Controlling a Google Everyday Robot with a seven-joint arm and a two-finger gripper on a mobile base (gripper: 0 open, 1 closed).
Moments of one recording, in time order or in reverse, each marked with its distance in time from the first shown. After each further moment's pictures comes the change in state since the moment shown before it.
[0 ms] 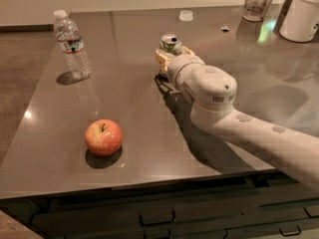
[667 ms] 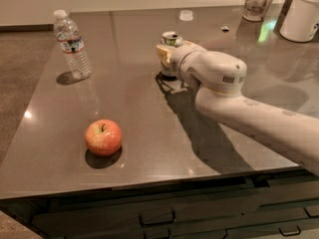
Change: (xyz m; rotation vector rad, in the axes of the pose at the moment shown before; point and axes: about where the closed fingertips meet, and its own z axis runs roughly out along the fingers) arm 0.021 0.005 0.000 0.025 -0.048 -0.038
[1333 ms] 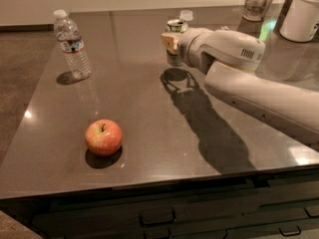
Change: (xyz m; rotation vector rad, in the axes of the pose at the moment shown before) arm 0.033 0.017 -0.005 0.013 -0.029 -0.041
